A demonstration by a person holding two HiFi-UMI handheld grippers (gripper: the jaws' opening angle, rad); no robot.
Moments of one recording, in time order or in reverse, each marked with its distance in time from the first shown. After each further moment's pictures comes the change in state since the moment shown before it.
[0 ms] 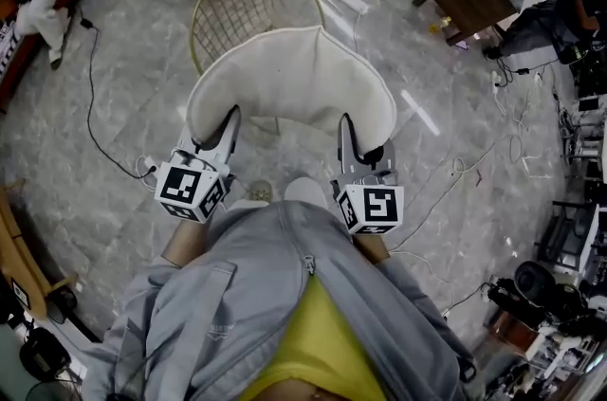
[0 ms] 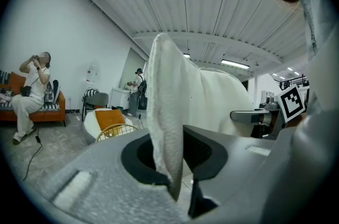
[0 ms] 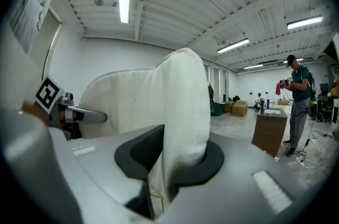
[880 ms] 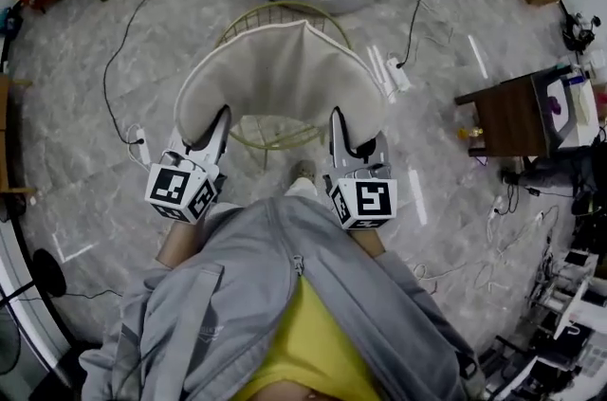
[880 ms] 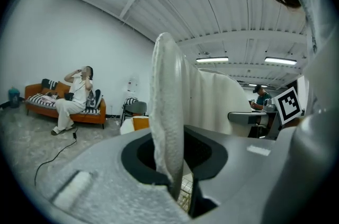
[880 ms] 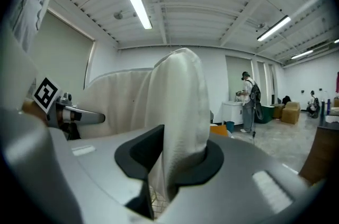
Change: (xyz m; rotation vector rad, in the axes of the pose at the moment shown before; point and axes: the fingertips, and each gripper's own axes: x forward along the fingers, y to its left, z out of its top) left arm 0.113 0.055 0.039 -0.084 -0.115 0.475; right arm 0.219 -0.075 0.045 -0.079 -0.046 0.497
